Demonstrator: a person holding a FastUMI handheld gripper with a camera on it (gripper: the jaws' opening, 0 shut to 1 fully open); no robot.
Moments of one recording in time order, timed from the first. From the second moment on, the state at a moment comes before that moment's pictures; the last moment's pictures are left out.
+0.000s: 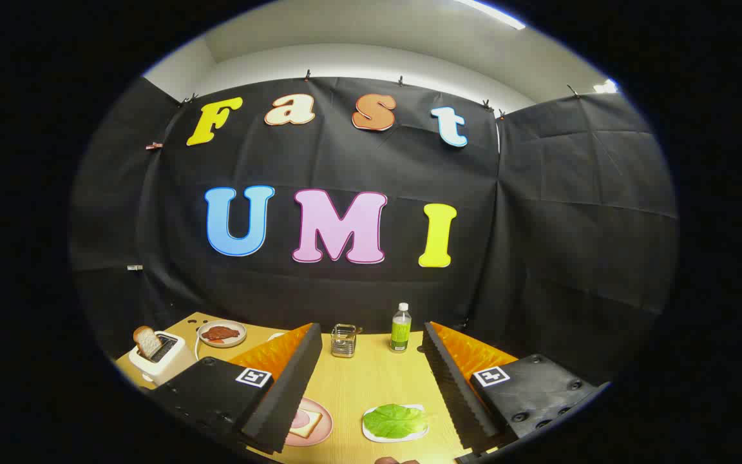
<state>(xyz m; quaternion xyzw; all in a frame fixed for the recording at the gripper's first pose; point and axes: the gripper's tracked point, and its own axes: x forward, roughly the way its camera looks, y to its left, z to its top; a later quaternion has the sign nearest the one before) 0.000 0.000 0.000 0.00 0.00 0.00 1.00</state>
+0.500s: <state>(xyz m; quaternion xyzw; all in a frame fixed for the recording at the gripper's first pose) 0.007 -0.005 -0.037 0.00 0.04 0.02 1.00</state>
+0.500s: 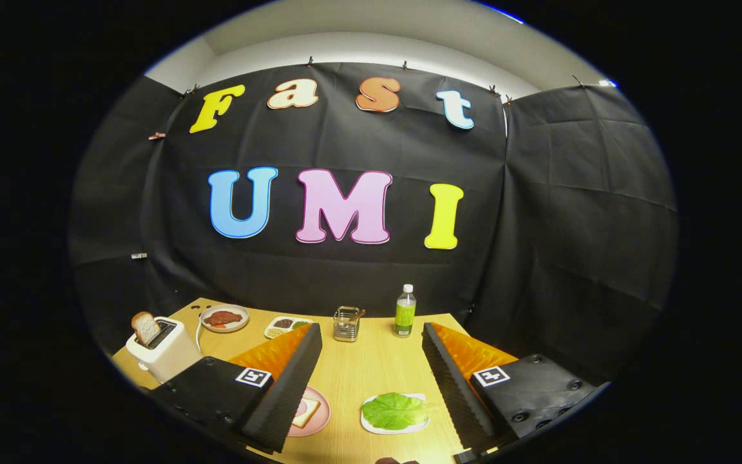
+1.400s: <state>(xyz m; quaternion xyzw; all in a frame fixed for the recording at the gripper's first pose) 0.049 -0.028 -0.158 -0.01 0.18 0.02 0.98</state>
